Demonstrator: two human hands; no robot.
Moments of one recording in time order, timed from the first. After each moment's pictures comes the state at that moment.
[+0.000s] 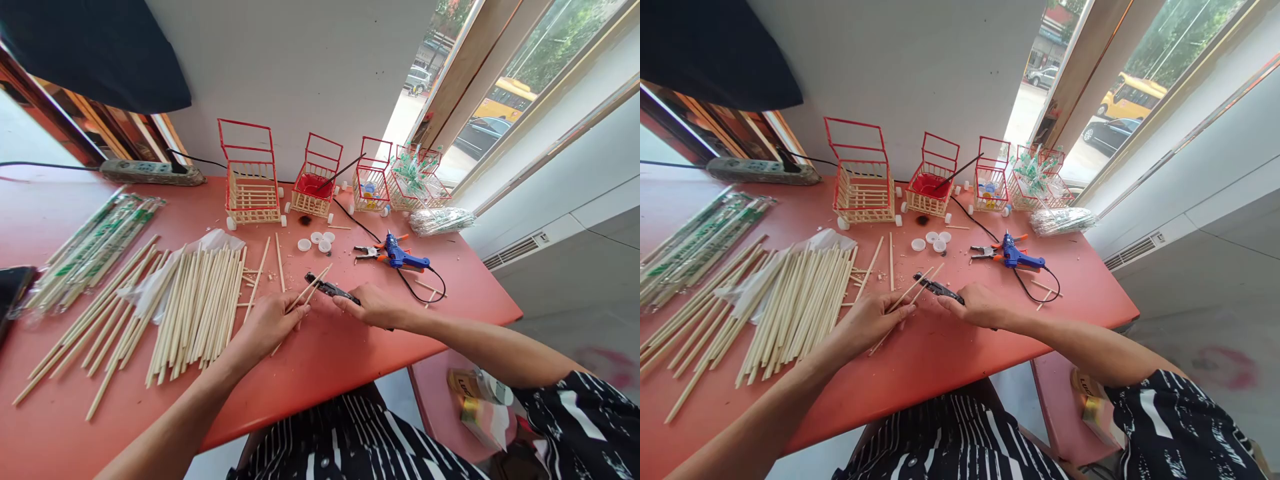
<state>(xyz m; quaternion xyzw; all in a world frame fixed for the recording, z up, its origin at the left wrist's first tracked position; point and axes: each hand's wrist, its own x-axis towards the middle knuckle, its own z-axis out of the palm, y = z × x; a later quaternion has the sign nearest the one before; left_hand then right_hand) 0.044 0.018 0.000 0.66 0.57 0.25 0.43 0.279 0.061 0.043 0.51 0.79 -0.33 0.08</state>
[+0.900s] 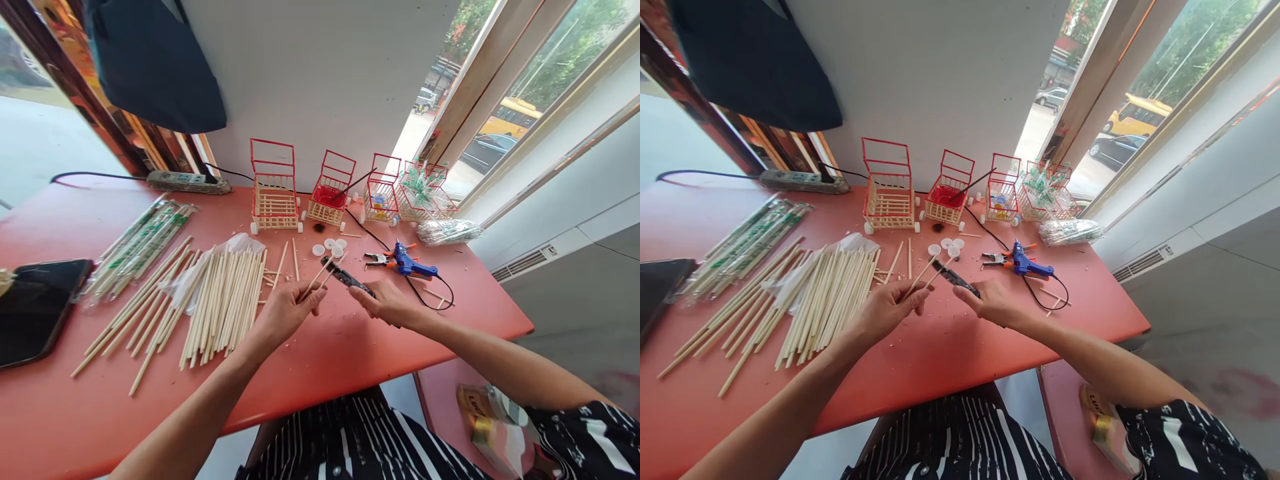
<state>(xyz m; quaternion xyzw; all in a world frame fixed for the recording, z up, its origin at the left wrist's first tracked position) 0.042 0.020 0.008 0.58 0.52 0.41 0.48 0.278 0.062 0.055 0.53 0.78 -0.34 -0.01</state>
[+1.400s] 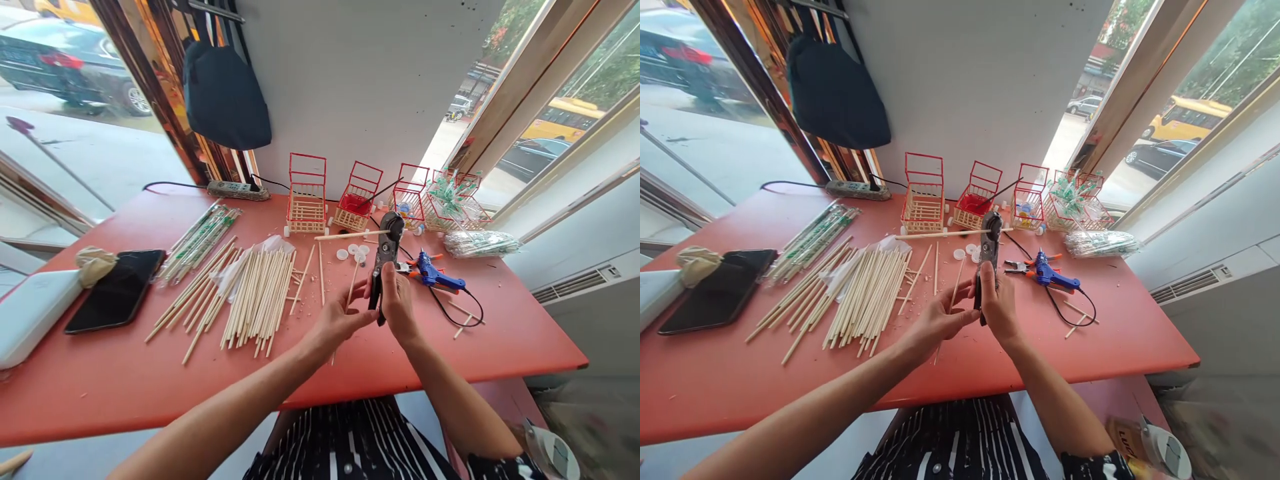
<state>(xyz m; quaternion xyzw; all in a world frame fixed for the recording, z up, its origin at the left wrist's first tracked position) 0.096 0.005 0.015 0.39 0.42 0.48 0.67 0.229 0.049 0.046 0.51 0.66 -0.35 -0.43</state>
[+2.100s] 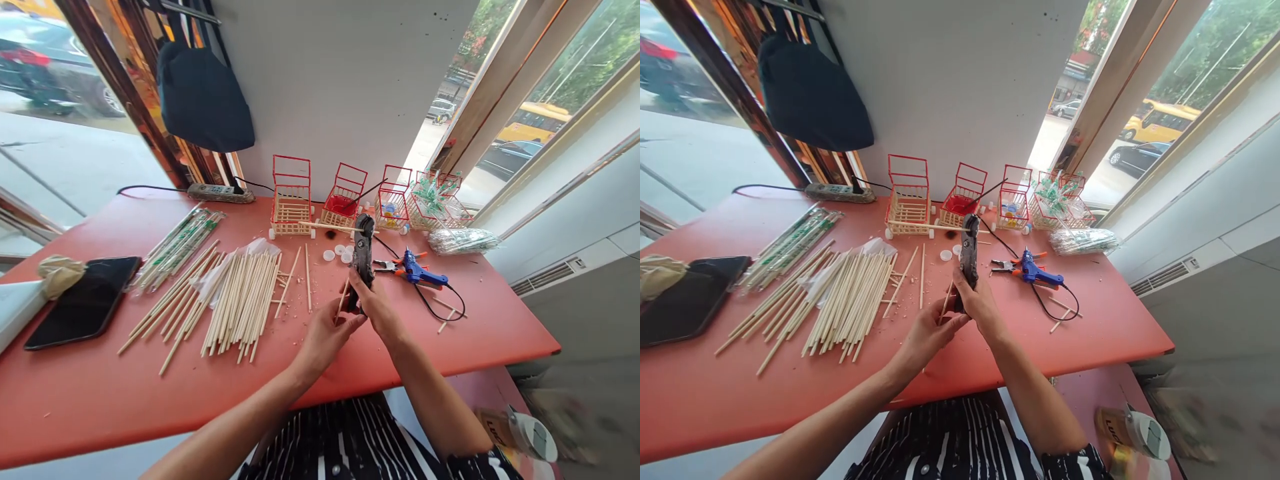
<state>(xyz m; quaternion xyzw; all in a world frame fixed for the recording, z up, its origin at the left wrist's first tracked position) 0.113 -0.012 0.004 0.42 0.46 0.50 0.60 0.227 0.055 0.033 0.51 0.57 -0.53 -0.36</state>
